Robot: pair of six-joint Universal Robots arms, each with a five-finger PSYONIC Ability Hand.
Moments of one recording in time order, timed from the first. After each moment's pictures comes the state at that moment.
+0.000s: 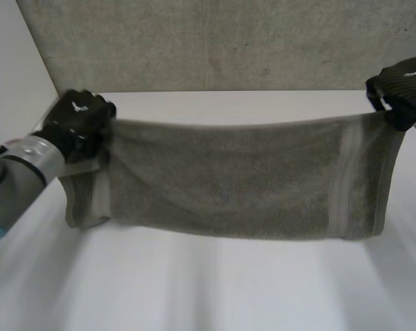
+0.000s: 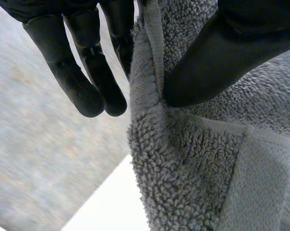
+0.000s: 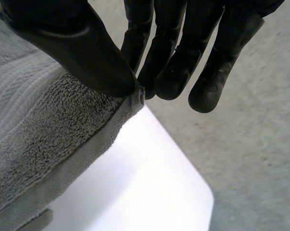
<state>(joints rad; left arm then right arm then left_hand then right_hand) 4.53 -1.89 -1.56 3.37 -1.21 3.62 1.60 -1.34 1.21 0.38 1.19 2.49 1.45 1.52 1.55 1.53 1.49 1.34 1.33 1.35 1.35 1.17</state>
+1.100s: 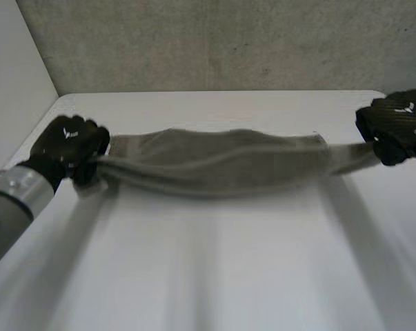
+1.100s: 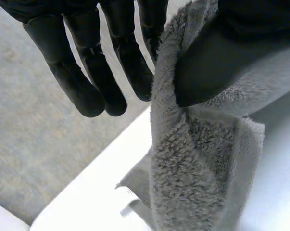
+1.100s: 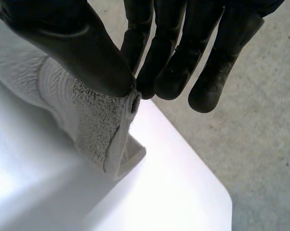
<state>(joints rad) 4.58 -1.70 -1.83 3.42 -1.18 3.59 1.59 -1.57 1.62 0.17 1.17 2.54 1.45 1.52 1.55 1.53 1.49 1.34 1.34 1.35 1.35 1.17</state>
